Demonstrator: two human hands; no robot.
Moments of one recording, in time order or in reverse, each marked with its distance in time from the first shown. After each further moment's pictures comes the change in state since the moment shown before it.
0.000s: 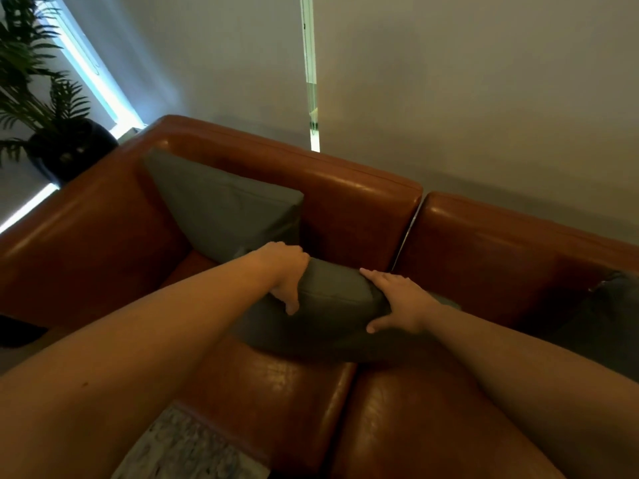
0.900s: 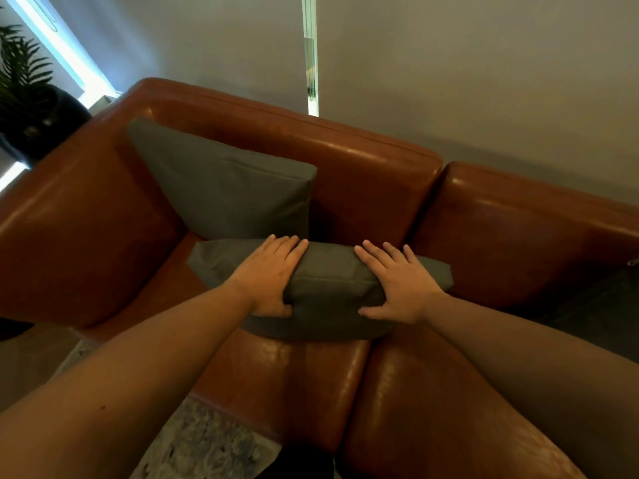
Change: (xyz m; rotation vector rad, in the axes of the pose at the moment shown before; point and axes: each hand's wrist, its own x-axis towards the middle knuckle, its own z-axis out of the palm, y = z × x) left_hand 0.025 -0.057 0.117 -0.088 0.435 0.160; right_hand 0.034 -0.032 0.031 -0.310 0.138 -0.074
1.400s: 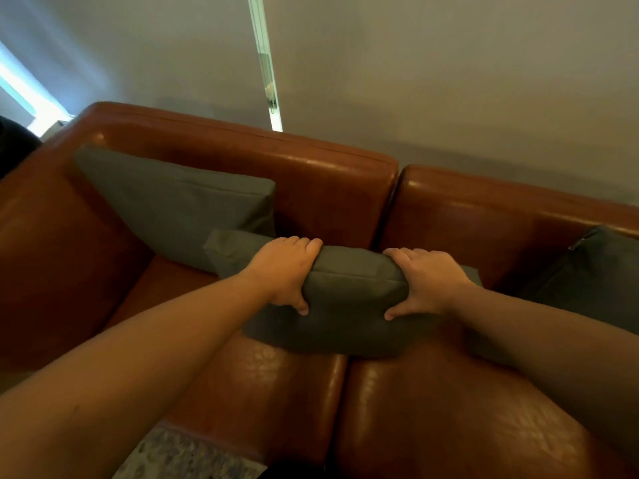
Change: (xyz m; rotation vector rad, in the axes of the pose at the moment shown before) left_hand 0.067 0.058 -0.052 0.051 0.053 0.152; right_hand -0.056 0.065 -0.045 -0.117 -0.004 0.108
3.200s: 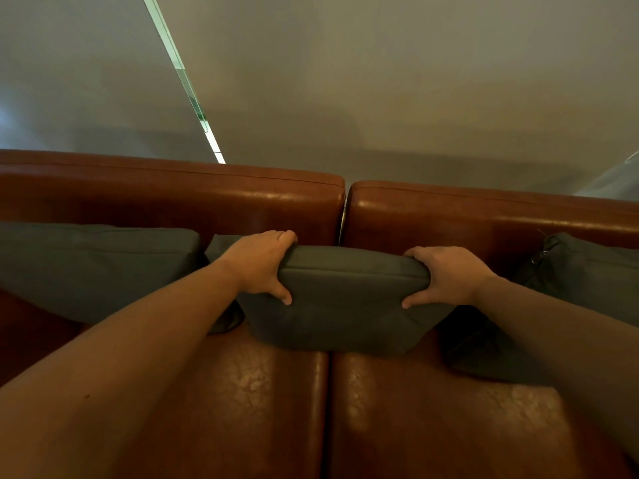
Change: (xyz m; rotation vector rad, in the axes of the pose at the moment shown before) left_hand 0.146 -0.038 -0.008 -0.146 -0.101 0.086; right_hand 0.001 0.137 0.008 0.220 -0.034 0.216
